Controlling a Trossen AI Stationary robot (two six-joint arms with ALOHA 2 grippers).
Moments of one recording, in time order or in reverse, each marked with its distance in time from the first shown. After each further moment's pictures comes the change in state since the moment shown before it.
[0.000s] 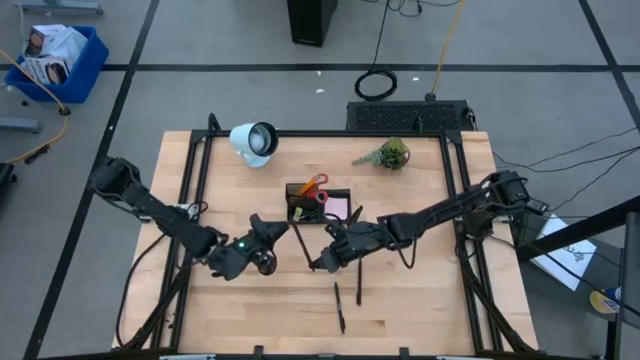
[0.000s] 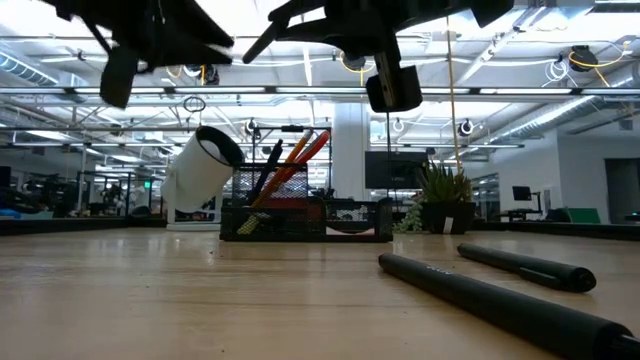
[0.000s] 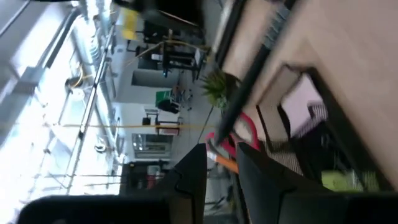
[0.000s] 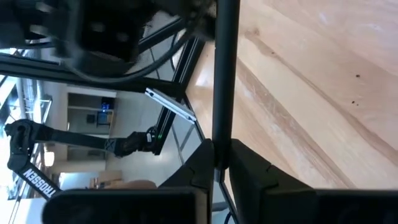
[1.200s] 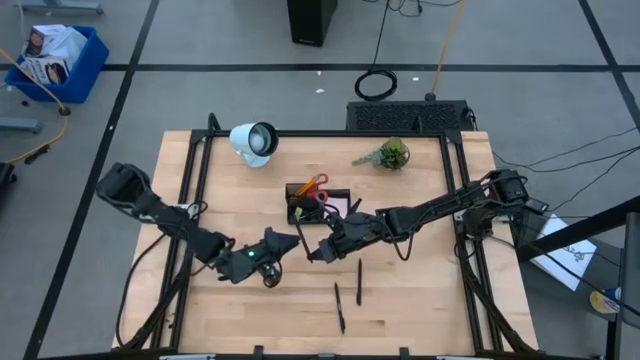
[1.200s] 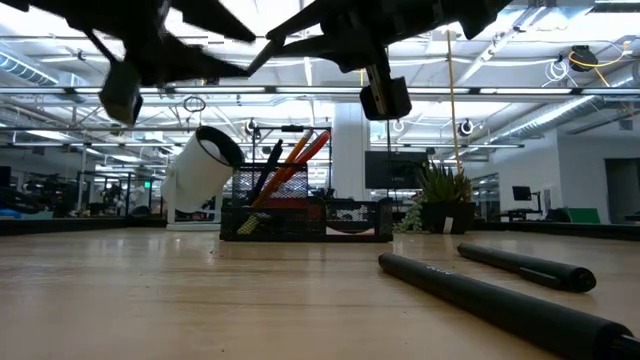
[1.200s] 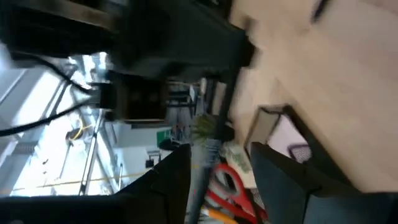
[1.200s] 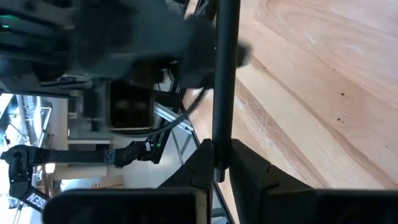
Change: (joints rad) left arm 0.011 0.116 0.000 0.183 0.169 0.191; right arm -0.057 0.001 0.000 -0.007 -0.039 0.000
